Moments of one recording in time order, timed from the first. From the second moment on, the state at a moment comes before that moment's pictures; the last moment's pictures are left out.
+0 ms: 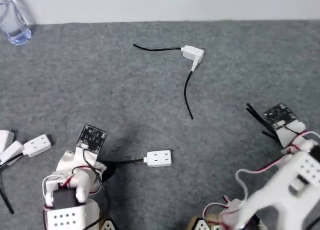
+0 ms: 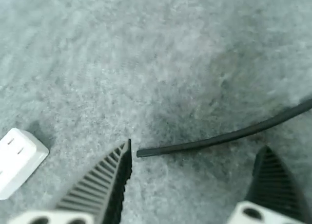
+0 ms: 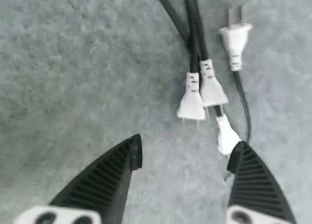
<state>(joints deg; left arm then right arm) -12.5 -91.4 92.7 66.6 -25.1 44.5 -29.9 44.7 62.7 72.4</state>
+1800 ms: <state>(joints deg) -12.8 -103.3 95.1 74.2 -25.1 32.3 -17.8 34.5 70.9 63.1</state>
